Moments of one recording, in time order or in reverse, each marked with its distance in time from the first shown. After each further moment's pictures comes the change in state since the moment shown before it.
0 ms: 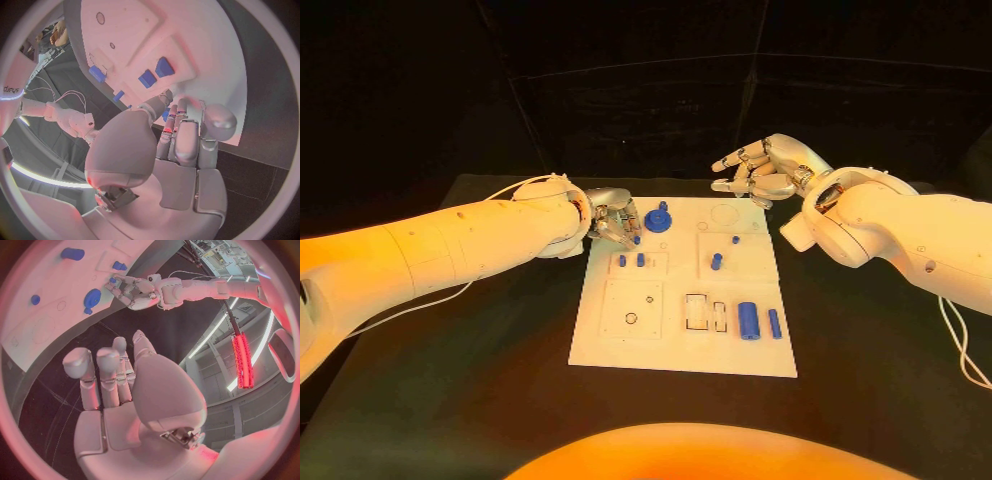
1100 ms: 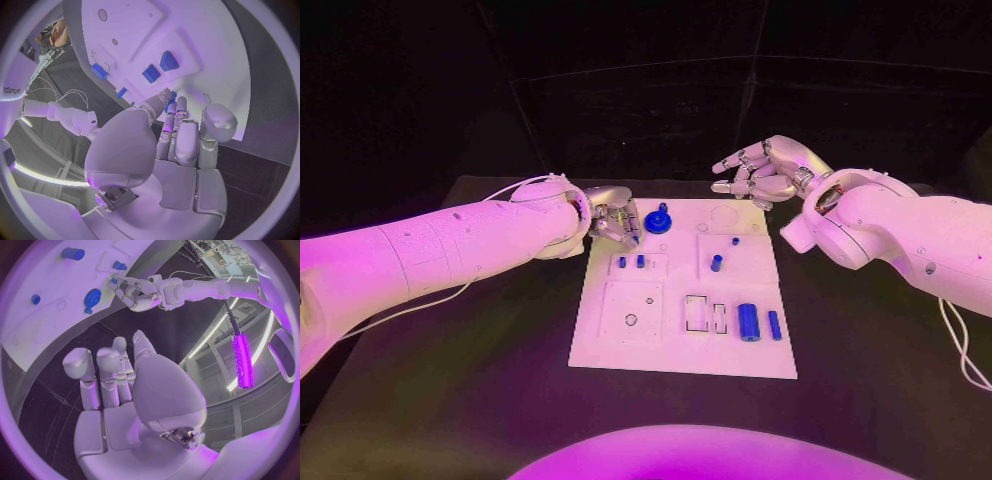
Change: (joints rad) left arm 0.005 -0.014 0.001 0.024 -0.001 -0.029 0.013; left_hand 0.023 0.023 0.000 0.000 0.000 0.123 -0.017 0.095 0.030 0.030 -0.017 0.048 0.000 0.000 0.000 0.005 0.025 0.000 0.000 -0.007 0.000 0.000; right arm 0.000 0.000 0.000 0.001 0.000 -0.001 0.000; right_hand 0.000 0.000 0.000 0.000 0.000 0.000 0.000 0.000 0.000 0.000 0.000 0.000 0.000 0.000 0.000 0.000 0.000 0.000 0.000 0.000 0.004 0.004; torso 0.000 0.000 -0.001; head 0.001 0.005
